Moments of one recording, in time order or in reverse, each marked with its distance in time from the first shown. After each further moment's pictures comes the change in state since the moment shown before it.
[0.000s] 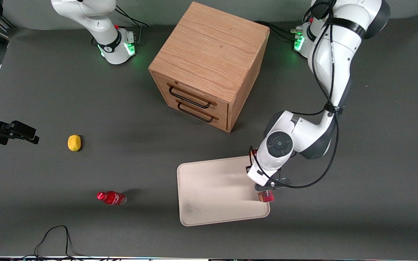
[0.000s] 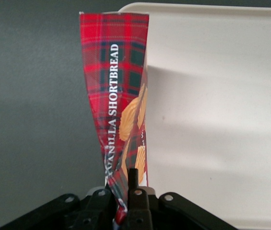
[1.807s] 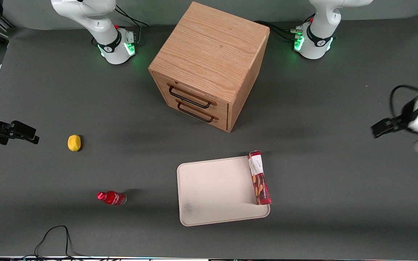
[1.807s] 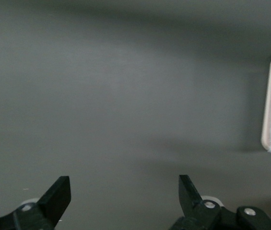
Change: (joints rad) arm 0.268 -0.739 0.271 -0.286 -0.128 -0.454 0.608
